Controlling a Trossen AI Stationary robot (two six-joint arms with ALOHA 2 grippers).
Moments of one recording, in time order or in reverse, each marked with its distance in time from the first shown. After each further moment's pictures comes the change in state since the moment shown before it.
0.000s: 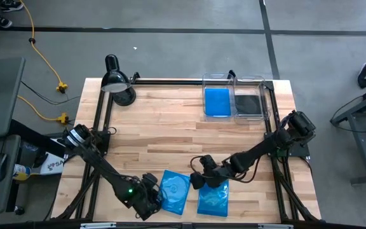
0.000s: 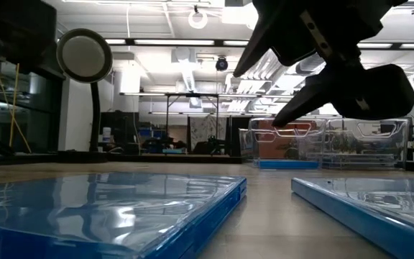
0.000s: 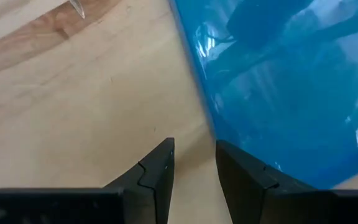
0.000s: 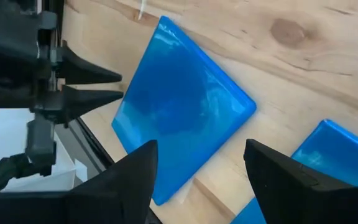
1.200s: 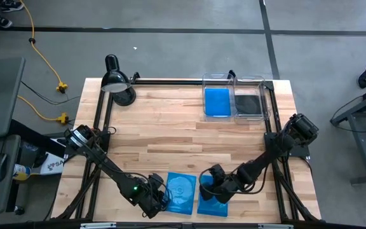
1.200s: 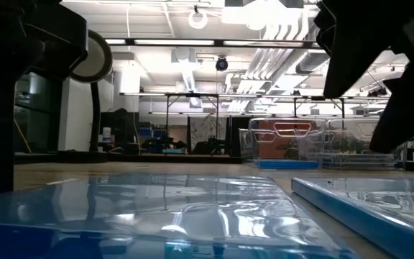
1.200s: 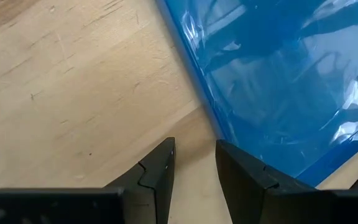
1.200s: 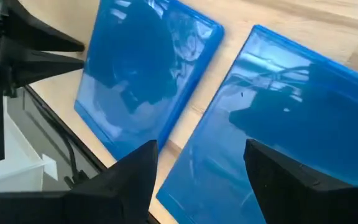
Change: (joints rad) left arm 0.057 0.036 0.001 0.150 0.041 0.048; right arm 0.140 0.000 0.000 -0.154 0.034 0.150
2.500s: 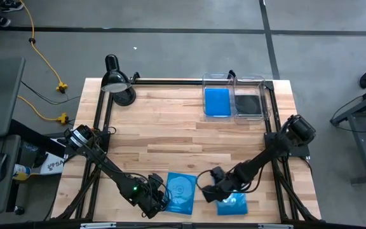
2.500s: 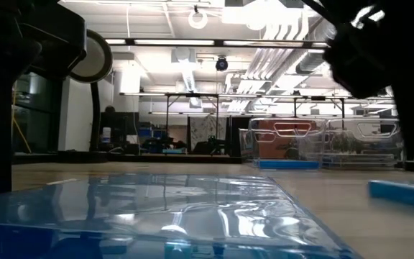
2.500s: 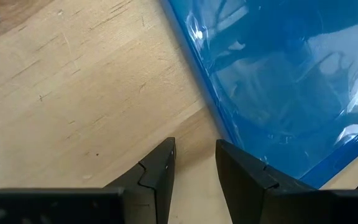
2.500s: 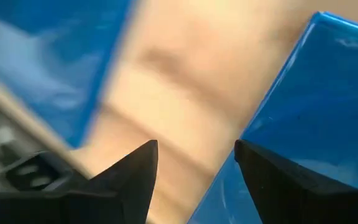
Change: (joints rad) left arm 0.000 -0.001 0.000 -0.014 -0.007 0.004; right arm -0.023 0.067 0.004 -0.123 -0.236 -0.018
